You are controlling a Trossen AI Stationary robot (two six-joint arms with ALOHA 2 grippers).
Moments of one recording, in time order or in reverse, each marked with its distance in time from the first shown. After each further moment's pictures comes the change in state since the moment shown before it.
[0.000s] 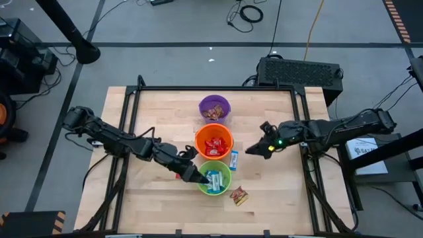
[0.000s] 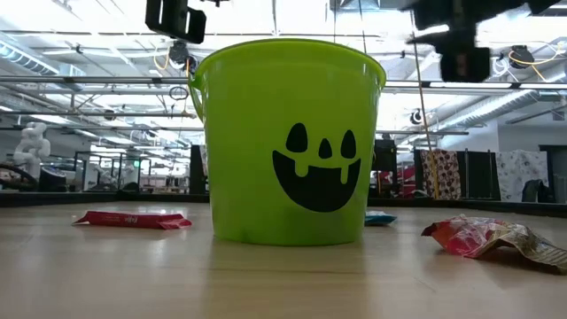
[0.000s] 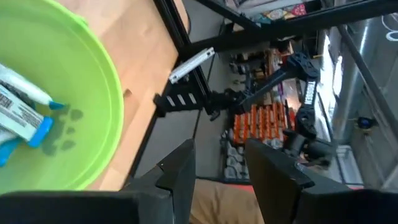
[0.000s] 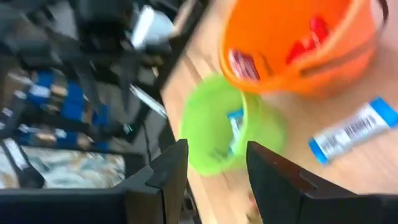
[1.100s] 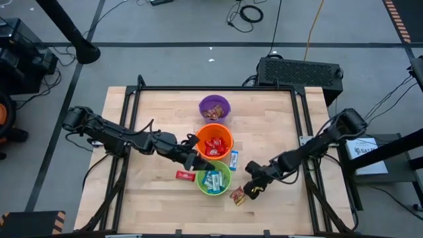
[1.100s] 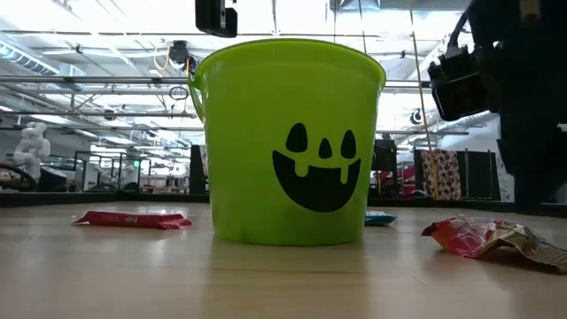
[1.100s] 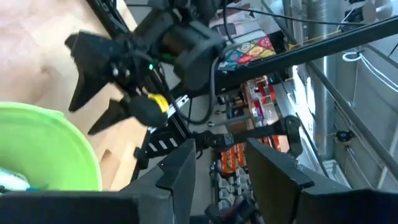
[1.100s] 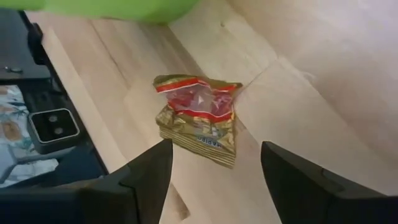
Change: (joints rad) left arm 0.089 -0.003 0.000 0.150 -0.022 0.094; right arm 0.342 0.584 0.000 0.087 0.005 0.207
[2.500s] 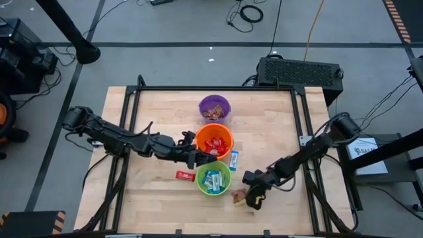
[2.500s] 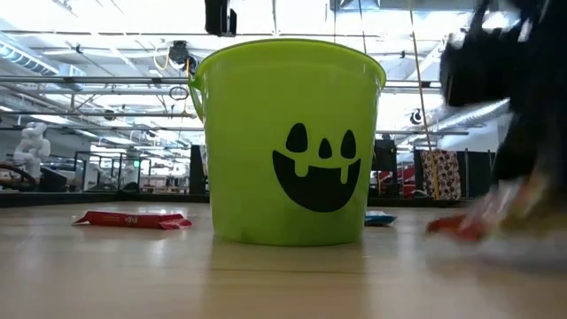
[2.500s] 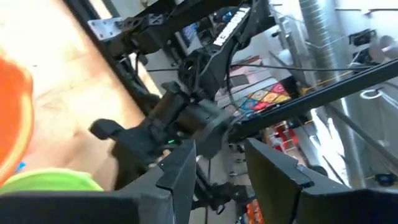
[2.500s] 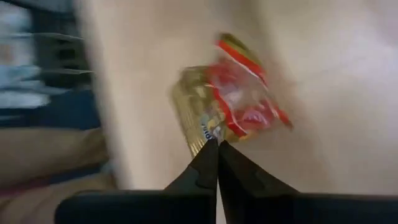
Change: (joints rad) left arm -0.039 -0.001 0.000 0.038 -0.285 0.098; right arm 0.050 0.098 0.023 0.104 -0.047 -0.258
